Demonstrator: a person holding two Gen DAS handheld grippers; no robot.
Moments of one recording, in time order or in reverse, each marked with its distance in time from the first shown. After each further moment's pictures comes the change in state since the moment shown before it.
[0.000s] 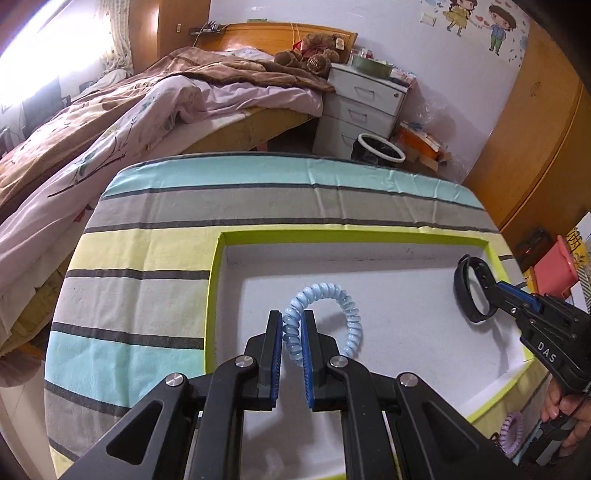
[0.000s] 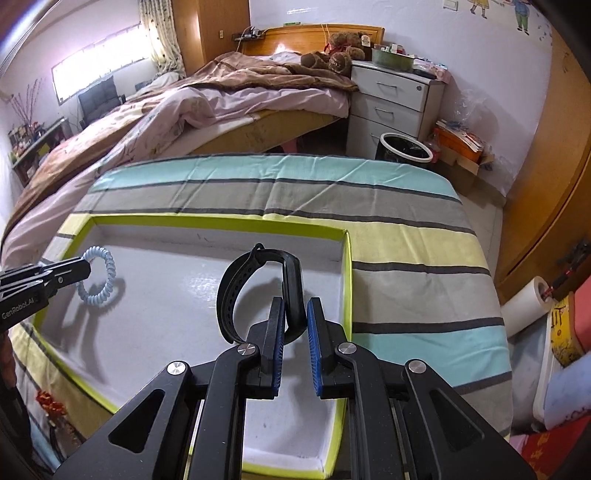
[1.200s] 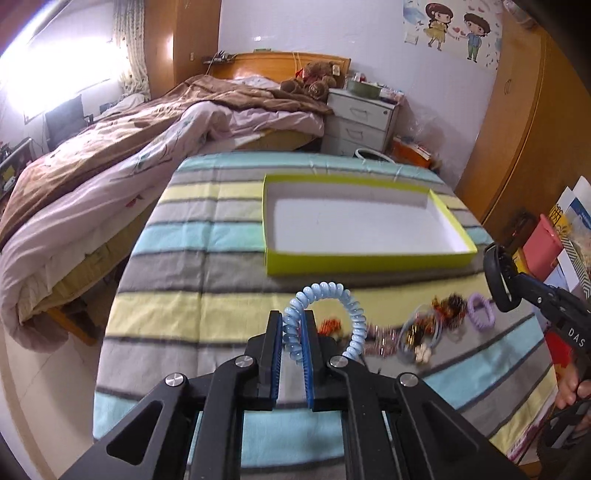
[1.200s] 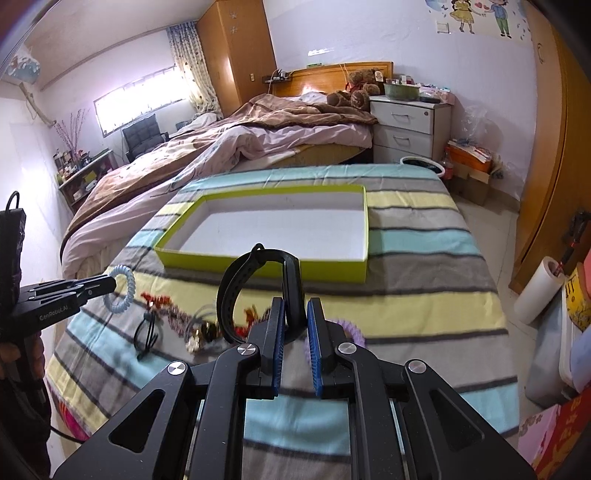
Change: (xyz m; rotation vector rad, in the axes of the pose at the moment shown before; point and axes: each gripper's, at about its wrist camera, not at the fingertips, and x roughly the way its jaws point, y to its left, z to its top) left arm -0.141 0.000 -0.127 0.027 -0.121 0.038; right arm -0.134 0.022 -0.110 0.034 -0.181 0.162
